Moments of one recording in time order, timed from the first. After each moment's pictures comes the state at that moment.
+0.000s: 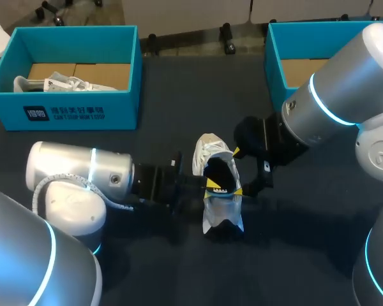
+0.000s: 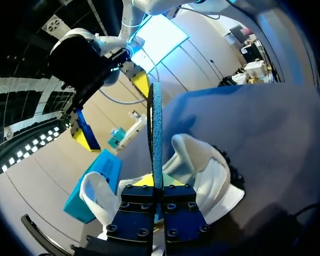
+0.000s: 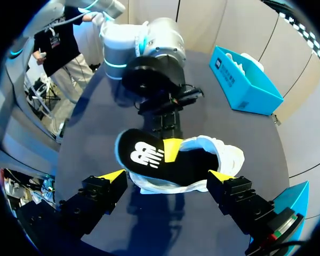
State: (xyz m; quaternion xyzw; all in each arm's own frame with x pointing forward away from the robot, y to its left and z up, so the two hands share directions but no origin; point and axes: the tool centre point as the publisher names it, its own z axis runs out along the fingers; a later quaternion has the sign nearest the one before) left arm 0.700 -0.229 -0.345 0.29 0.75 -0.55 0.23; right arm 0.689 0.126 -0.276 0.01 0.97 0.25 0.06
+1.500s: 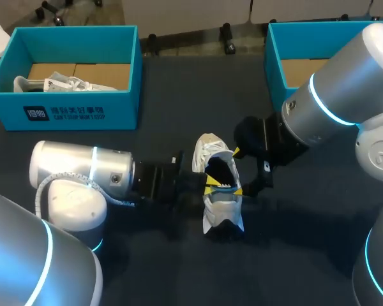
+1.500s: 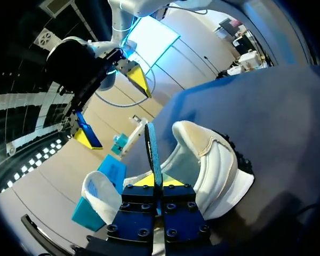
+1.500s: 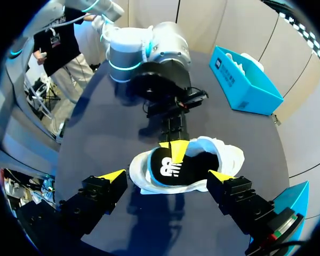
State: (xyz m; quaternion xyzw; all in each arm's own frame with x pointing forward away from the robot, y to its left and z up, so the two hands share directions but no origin) left arm 0.712 -0.231 -0.347 0.33 0.72 -0.55 0.26; right arm 0.689 0.126 -0.276 0.01 0.97 0.25 0.06
